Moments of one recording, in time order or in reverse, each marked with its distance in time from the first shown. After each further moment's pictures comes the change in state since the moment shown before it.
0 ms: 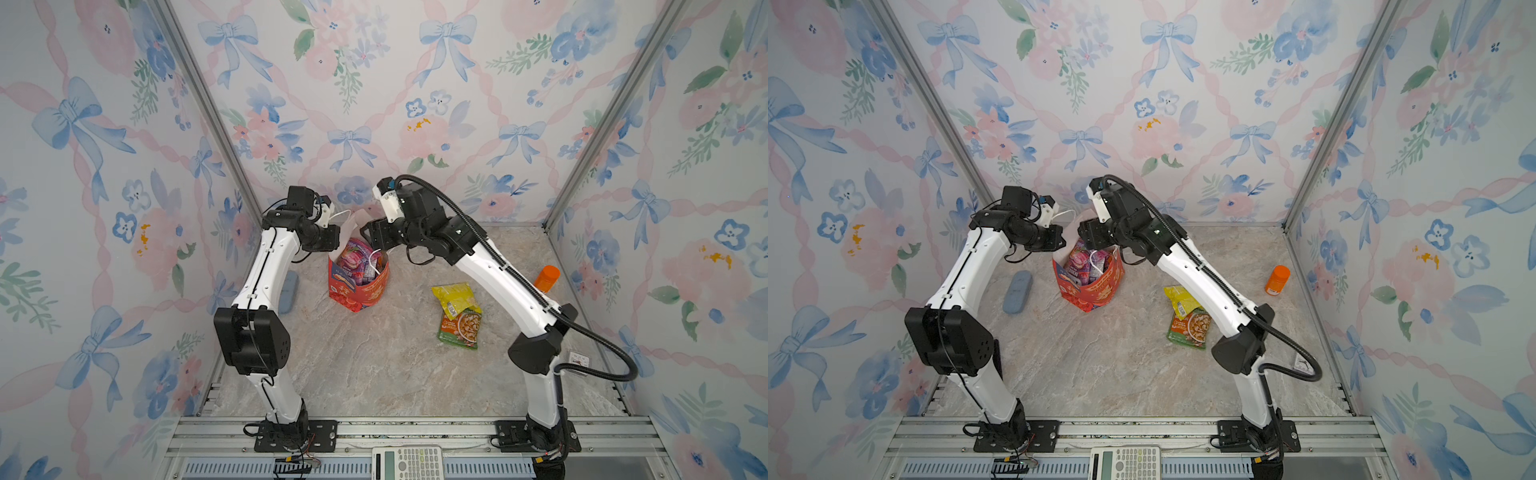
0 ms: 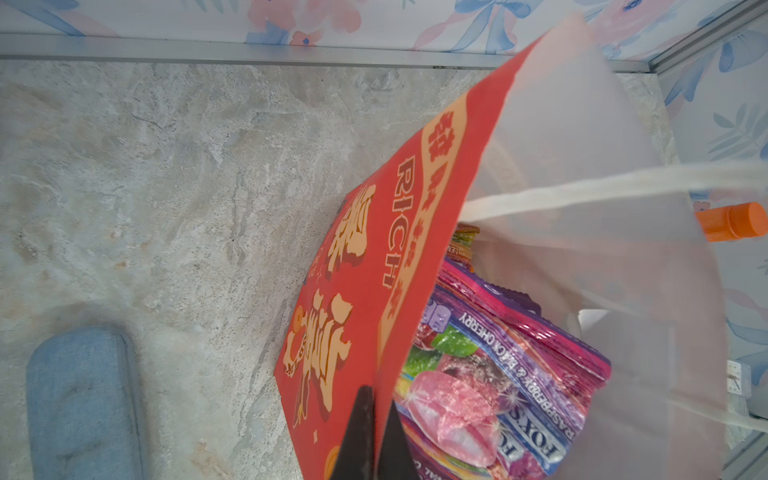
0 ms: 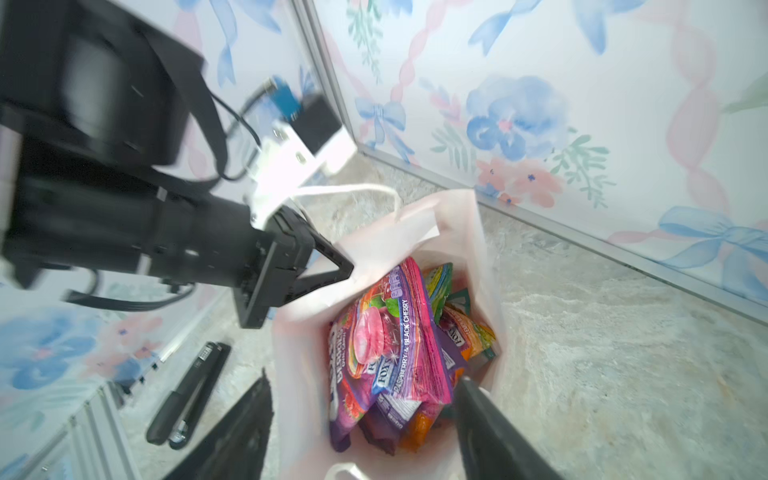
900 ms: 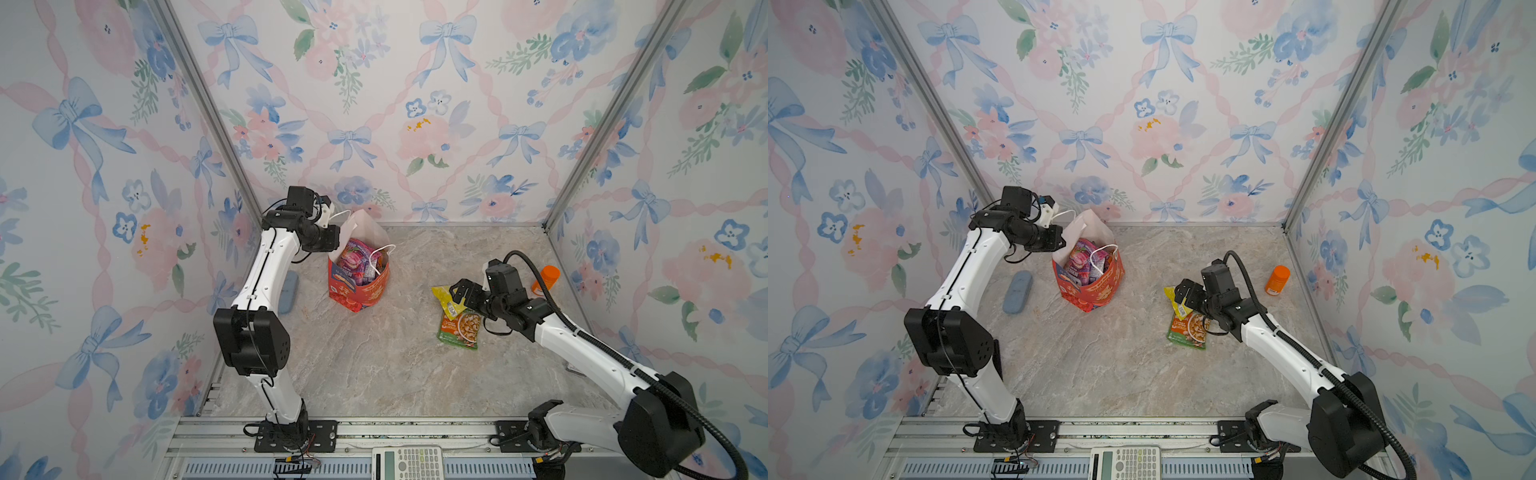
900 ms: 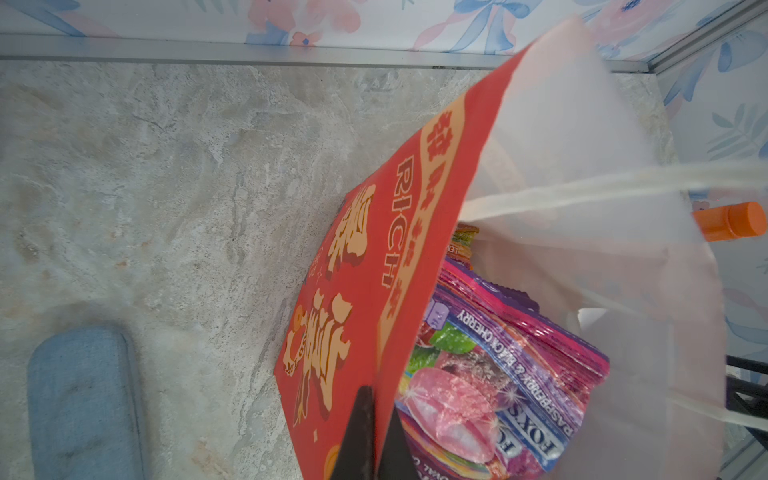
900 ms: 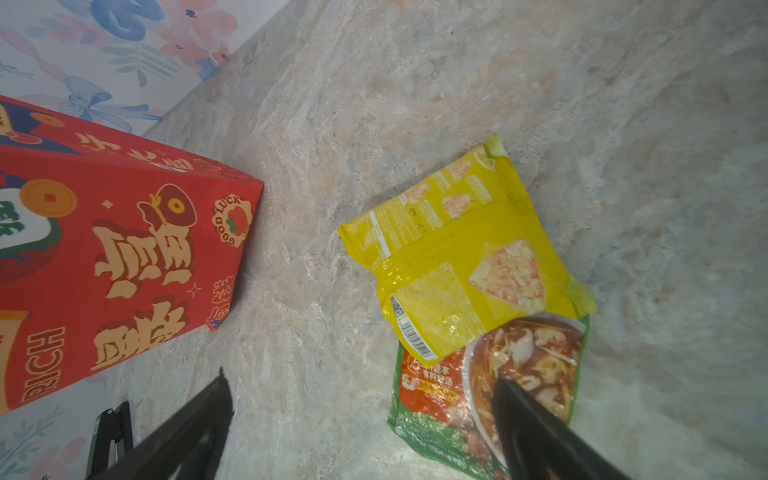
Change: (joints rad) left arm 0.000 -0.005 -0.002 0.000 0.000 0.000; right arm -0.368 -0.697 -1.471 0.449 -0.025 0.542
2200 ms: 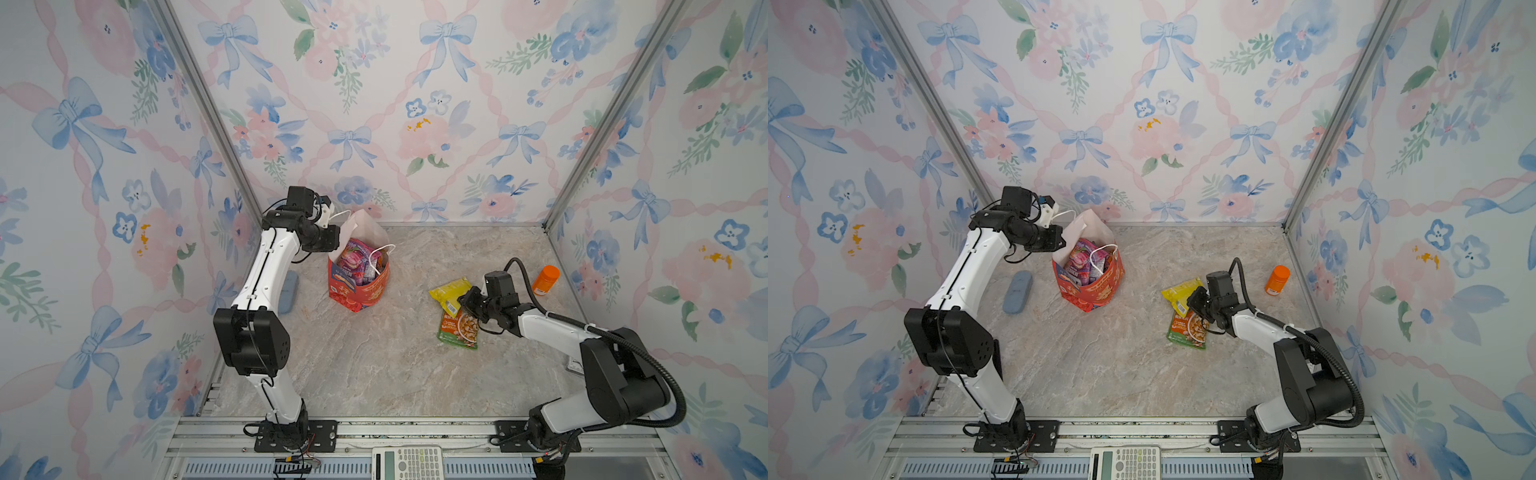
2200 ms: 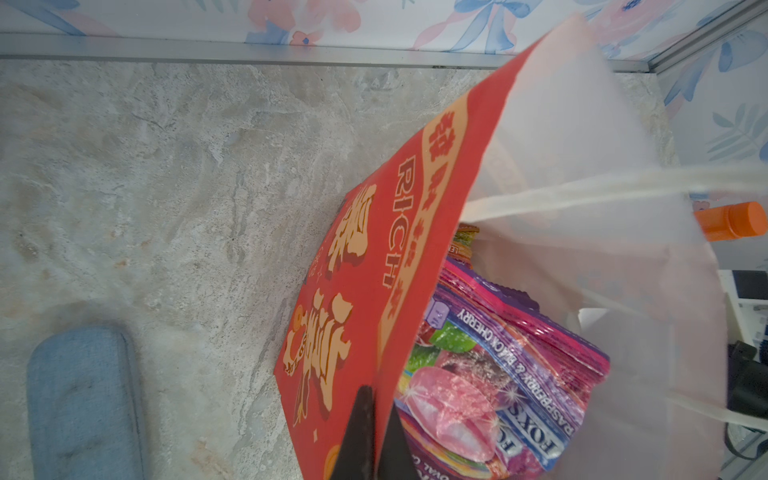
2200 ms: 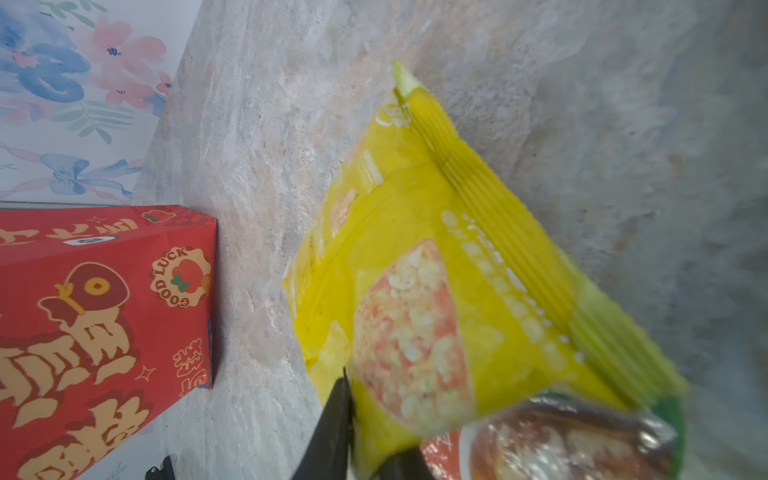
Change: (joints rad) left arm 0.000 0.000 -0.002 0.000 0.000 0.000; right arm -0.090 0.242 -0.062 0.307 -0.134 0.108
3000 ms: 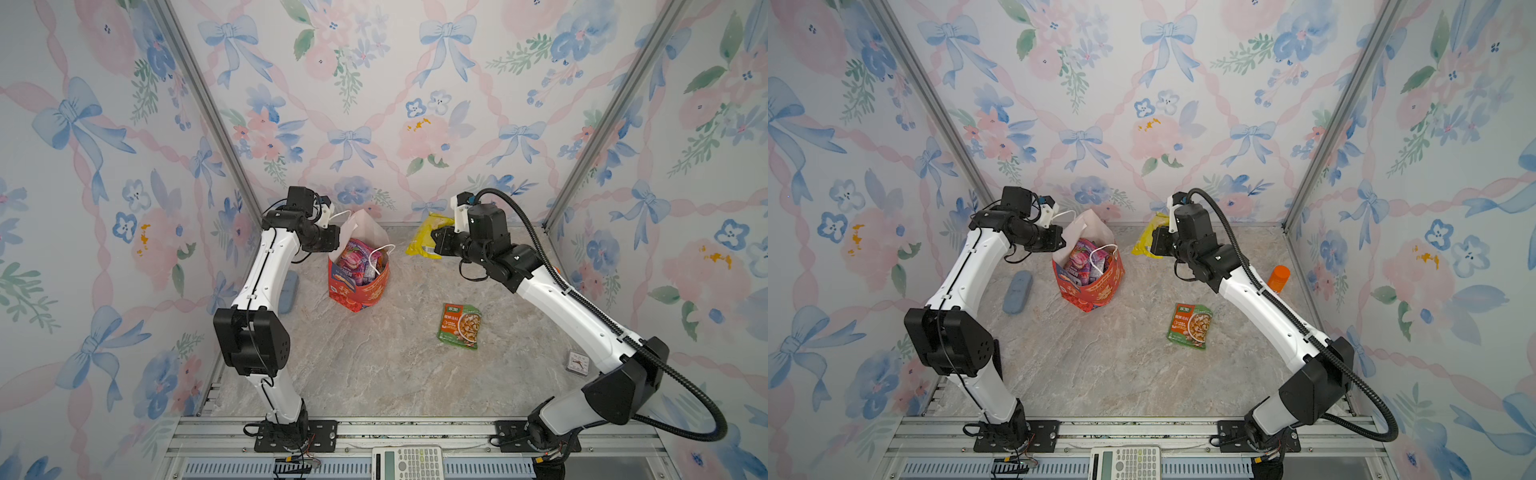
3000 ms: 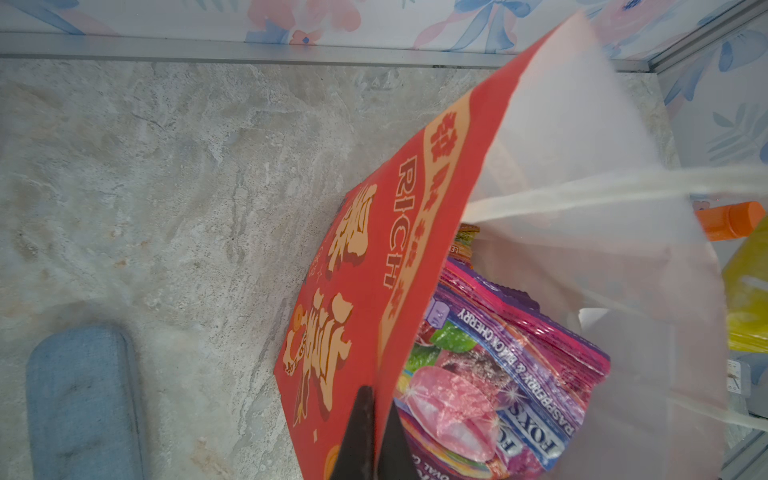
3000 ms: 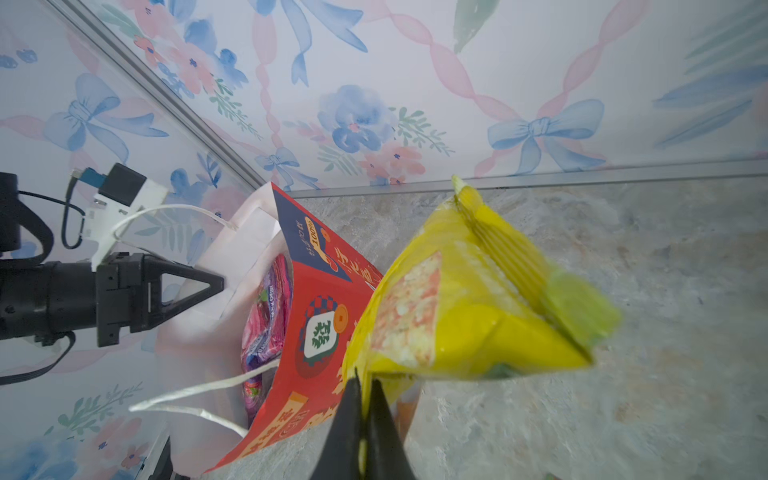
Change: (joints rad) left arm 0.000 0.000 -0.002 0.001 0.000 0.000; right arm 0.245 0.082 0.846 -0.414 0.154 -0.415
